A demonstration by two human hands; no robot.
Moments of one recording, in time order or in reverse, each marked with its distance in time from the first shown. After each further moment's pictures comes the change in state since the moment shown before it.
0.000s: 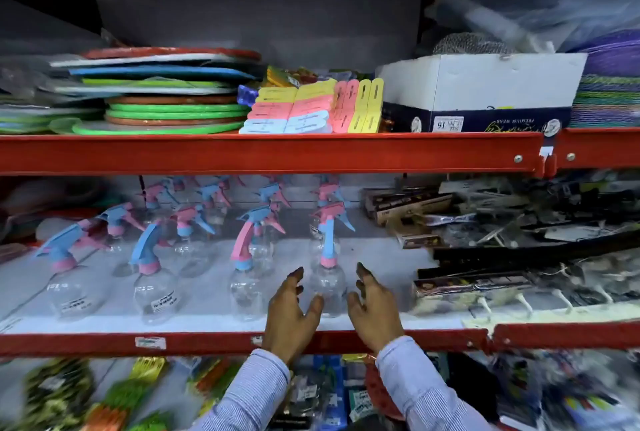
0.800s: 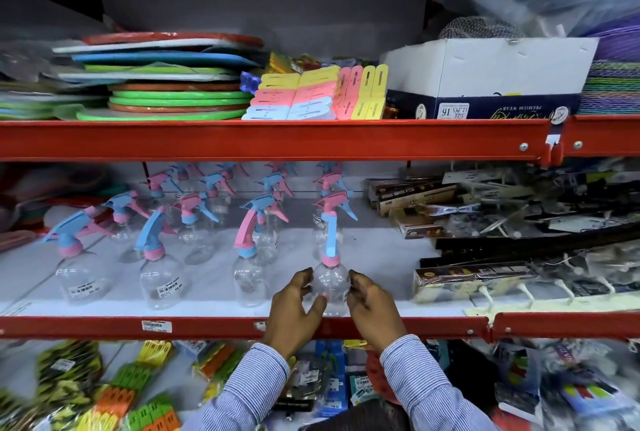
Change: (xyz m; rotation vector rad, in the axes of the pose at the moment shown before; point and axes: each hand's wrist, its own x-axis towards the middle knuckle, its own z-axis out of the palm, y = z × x) left_hand -0.013 -0.002 -0.002 0.060 -0.063 0.048; right_hand -0.017 0.008 0.001 0.032 -0.151 0.007
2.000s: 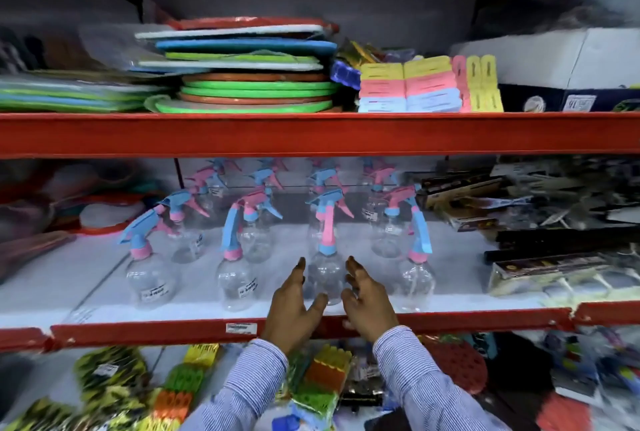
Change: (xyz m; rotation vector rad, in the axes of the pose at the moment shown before) left_hand 0.011 -0.092 -0.125 0.042 -0.103 -0.018; right_hand 0.016 -0.088 0.135 0.015 0.018 0.063
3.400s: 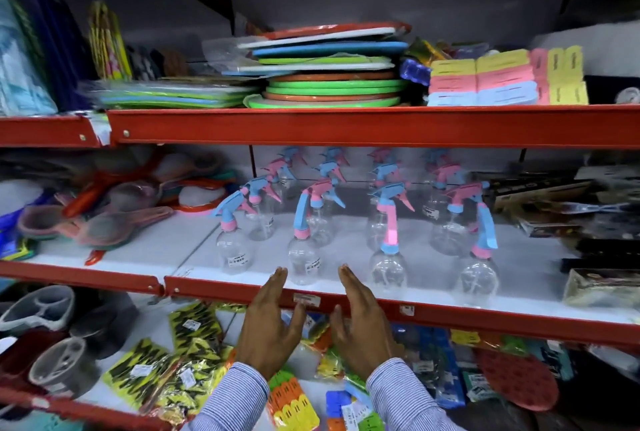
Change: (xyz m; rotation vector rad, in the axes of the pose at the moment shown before) left_hand -0.098 -0.043 -0.087 0.229 0.310 -0.052; right_hand -0.067 -0.032 0.082 -0.121 0.020 -0.399
